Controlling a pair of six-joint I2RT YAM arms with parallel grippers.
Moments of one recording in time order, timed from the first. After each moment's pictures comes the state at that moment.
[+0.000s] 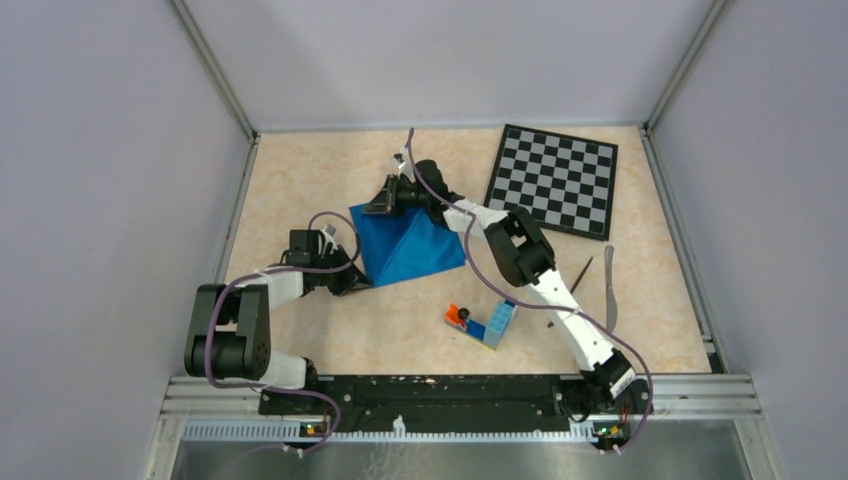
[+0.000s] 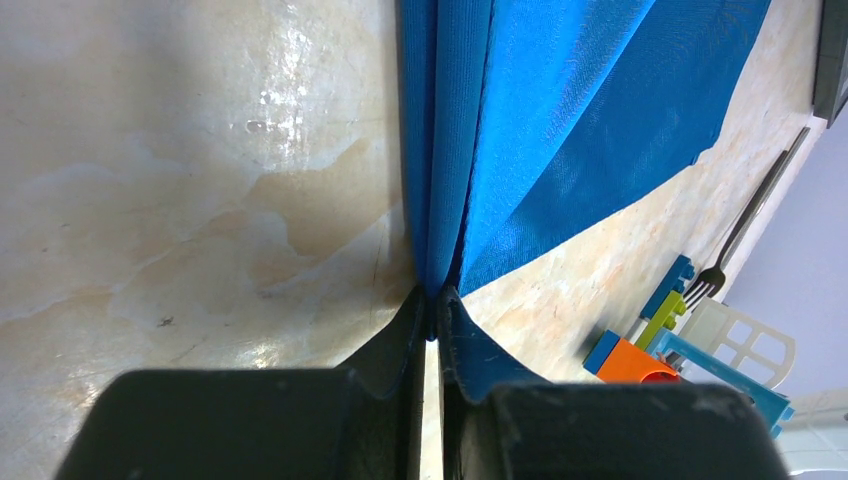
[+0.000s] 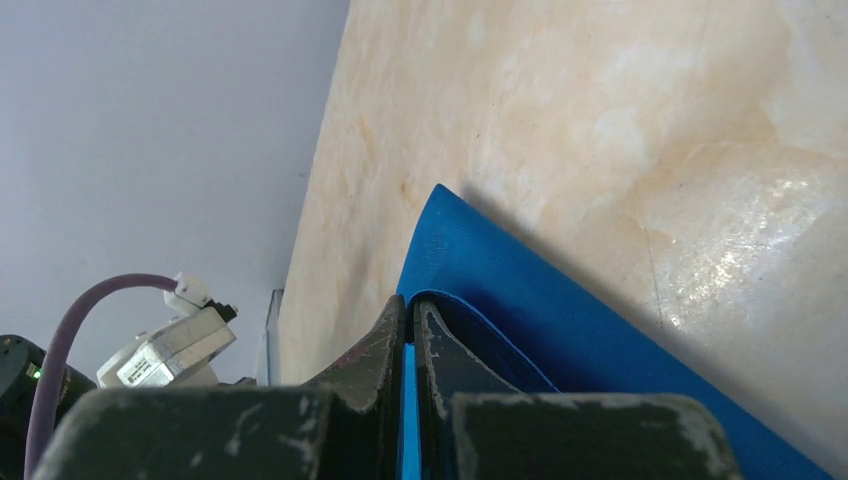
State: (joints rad) left arm -0.03 1.44 0.51 -0.06 0.54 -0.60; right arm 0.67 2.76 2.14 0.39 -0.69 0.98
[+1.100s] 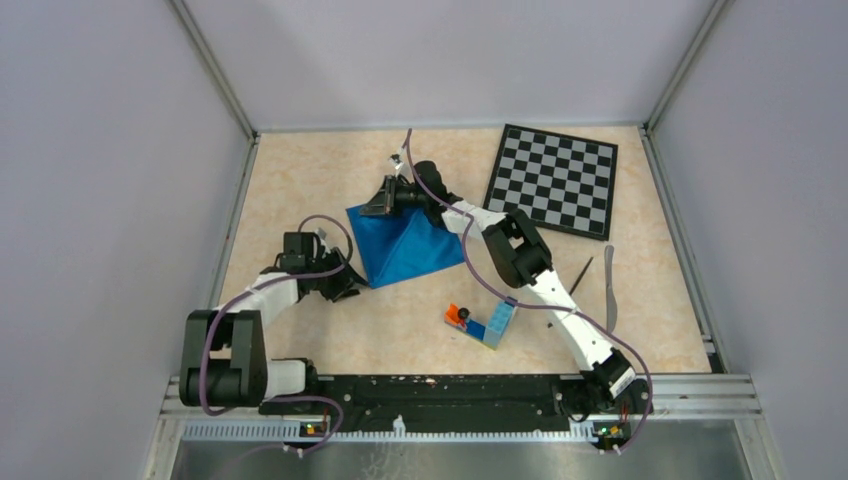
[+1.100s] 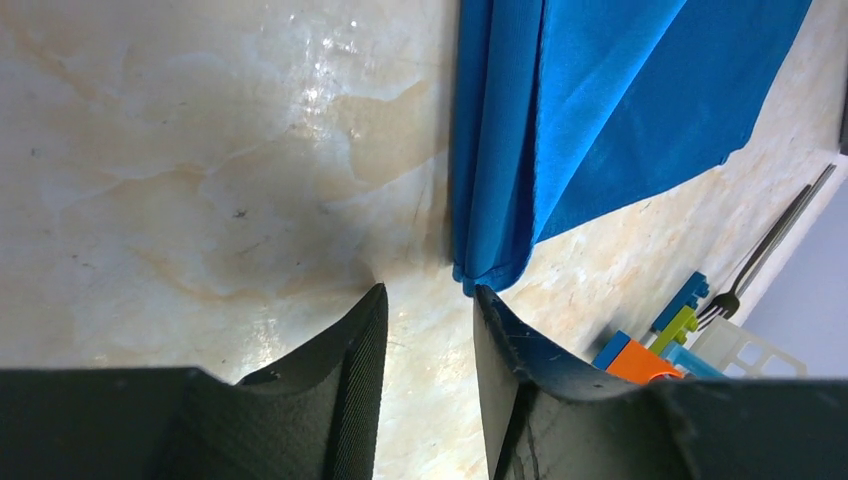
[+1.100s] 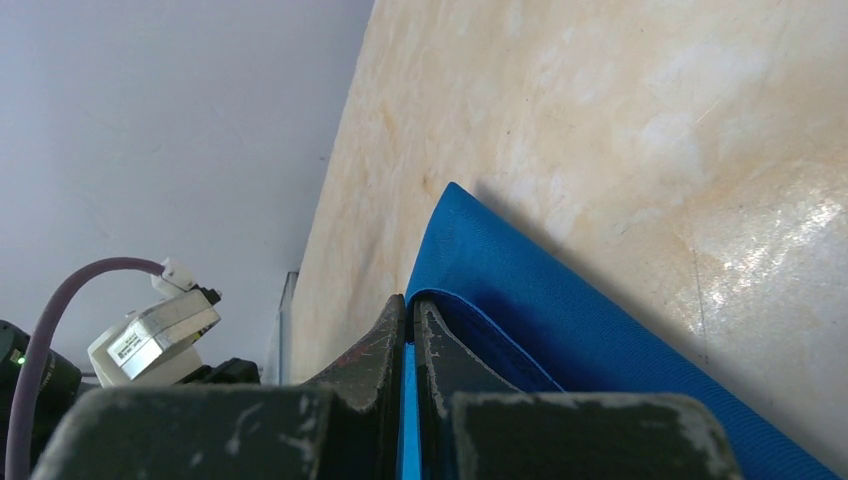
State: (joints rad) left arm -0.01 1.30 0.51 -0.22 0.45 -0.62; right arm 0.67 2.81 2.20 0.42 -0.75 1.01
